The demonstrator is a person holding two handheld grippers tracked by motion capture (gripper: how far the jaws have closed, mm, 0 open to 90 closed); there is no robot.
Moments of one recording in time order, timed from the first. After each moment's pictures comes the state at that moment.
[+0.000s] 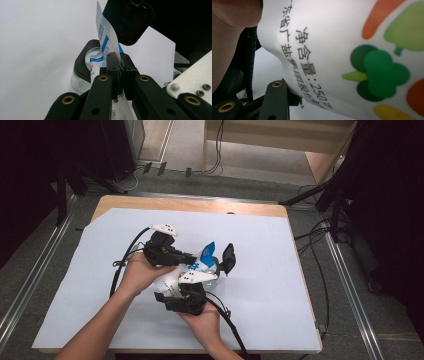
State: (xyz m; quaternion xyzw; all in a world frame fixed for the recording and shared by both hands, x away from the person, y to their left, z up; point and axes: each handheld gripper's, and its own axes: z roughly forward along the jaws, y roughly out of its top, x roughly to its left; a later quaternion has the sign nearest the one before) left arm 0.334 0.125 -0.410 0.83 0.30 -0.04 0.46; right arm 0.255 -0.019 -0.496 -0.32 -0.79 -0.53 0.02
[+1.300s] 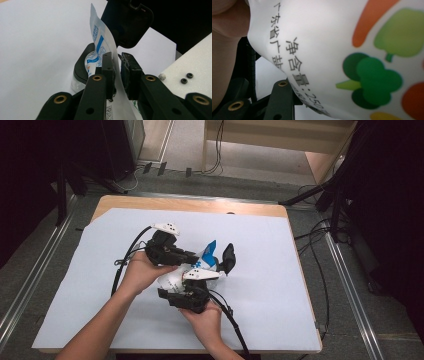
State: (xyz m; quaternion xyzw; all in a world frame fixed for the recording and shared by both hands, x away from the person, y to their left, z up) left arm 0.335 0.121 -0.407 0.84 0.29 -0.03 0.46; right arm 0.261 -0.026 -0.496 -0.35 -0.77 -0.54 0.05
